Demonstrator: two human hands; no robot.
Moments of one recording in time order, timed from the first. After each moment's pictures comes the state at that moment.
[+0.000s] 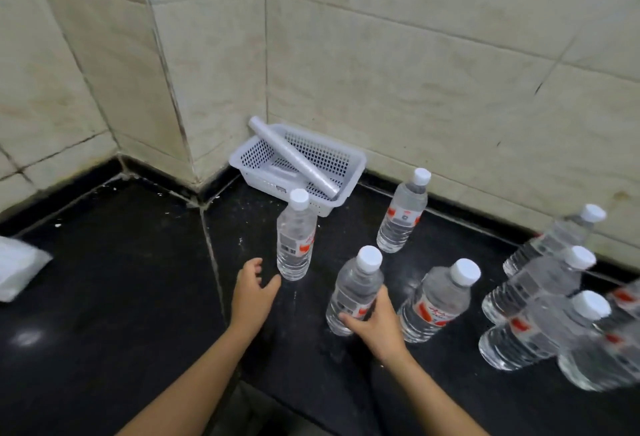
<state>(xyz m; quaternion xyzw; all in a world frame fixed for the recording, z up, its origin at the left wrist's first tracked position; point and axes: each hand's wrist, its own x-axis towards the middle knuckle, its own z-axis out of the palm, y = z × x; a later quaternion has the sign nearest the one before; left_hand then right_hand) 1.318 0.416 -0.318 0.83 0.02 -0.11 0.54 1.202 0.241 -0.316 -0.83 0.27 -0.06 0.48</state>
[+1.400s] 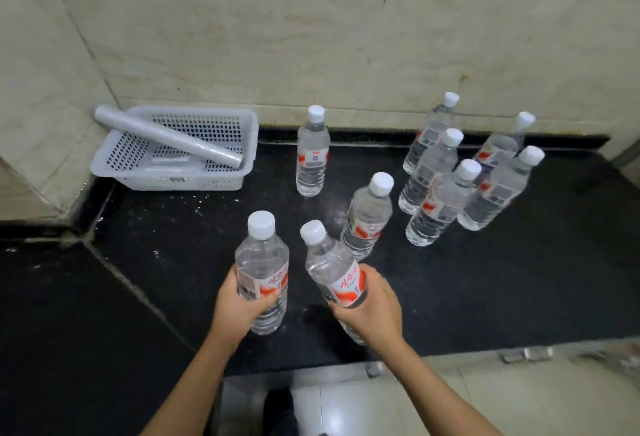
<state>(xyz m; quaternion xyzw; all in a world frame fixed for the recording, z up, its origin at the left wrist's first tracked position) 1.295 0.413 -0.328 0.70 -0.21 -0.31 0.60 1.126 0.295 -0.298 -0.79 0.48 -0.15 0.36</state>
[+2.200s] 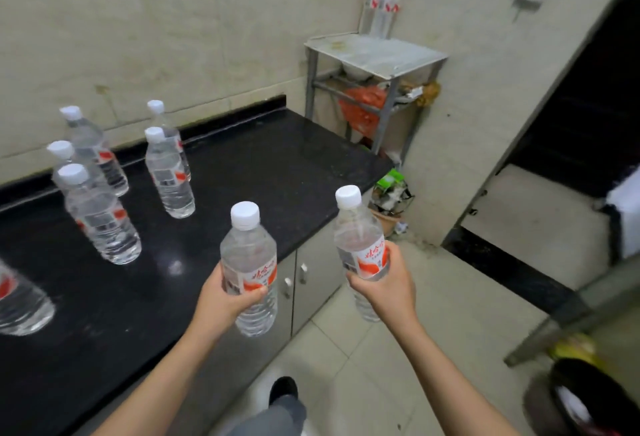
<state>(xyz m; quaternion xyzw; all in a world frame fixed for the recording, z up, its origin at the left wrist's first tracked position) 0.922 0.253 -0.281 0.52 -0.50 -0.50 0.48 0.682 0.264 -0.257 -0.50 0.71 -0.42 0.25</state>
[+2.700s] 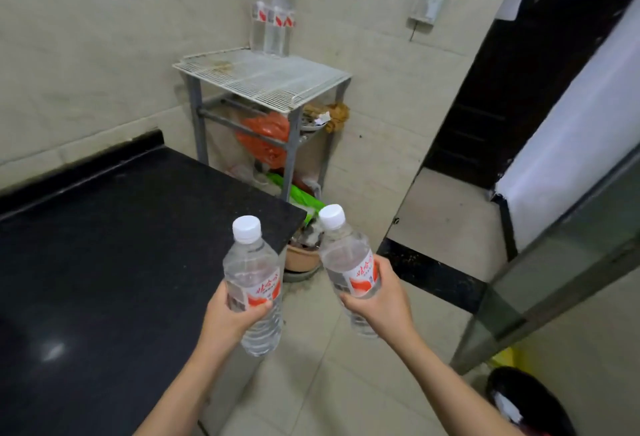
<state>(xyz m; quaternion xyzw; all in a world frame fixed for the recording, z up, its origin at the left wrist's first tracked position) 0.726 0.035 -0.289 0.46 -0.52 -0.58 0.42 0.516 0.109 -0.237 -0.45 0.77 -0.40 0.19</state>
